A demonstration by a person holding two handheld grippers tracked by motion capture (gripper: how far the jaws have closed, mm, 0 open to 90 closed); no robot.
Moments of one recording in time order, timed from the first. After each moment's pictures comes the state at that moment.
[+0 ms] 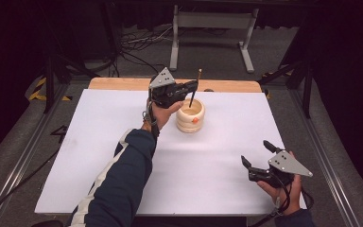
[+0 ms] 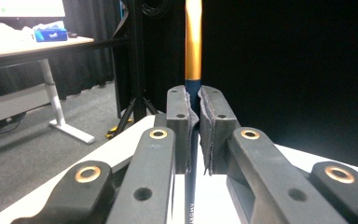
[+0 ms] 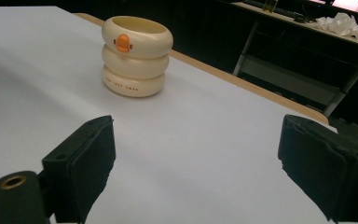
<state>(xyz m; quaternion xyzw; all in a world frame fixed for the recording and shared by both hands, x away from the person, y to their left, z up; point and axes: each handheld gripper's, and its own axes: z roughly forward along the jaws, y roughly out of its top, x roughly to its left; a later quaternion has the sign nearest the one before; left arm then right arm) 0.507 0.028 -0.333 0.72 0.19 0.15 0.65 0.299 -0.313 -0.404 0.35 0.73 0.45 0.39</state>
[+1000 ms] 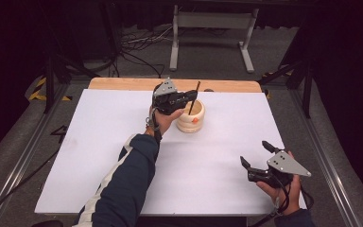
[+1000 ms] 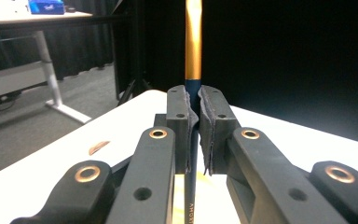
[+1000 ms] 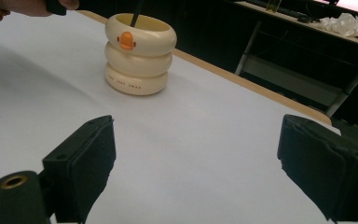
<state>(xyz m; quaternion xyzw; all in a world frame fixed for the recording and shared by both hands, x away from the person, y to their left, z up) 0.518 0.024 -0.376 0.74 0.20 0.13 0.63 0.299 -0.311 -0.405 0.34 0.73 0.45 0.38</state>
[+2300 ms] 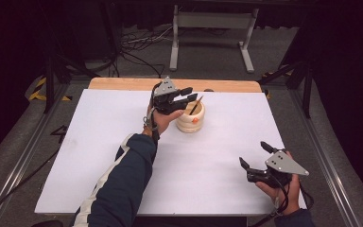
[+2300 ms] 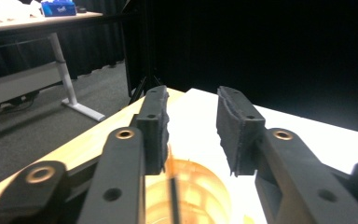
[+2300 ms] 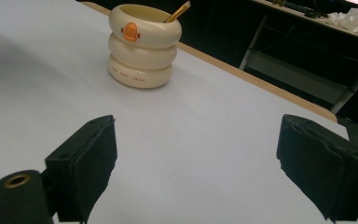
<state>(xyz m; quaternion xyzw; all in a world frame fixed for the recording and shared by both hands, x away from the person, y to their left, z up) 0.510 0.026 -0.363 0.75 0.20 0.17 0.61 0.301 -0.310 -0.408 0.34 0.74 0.44 0.38</state>
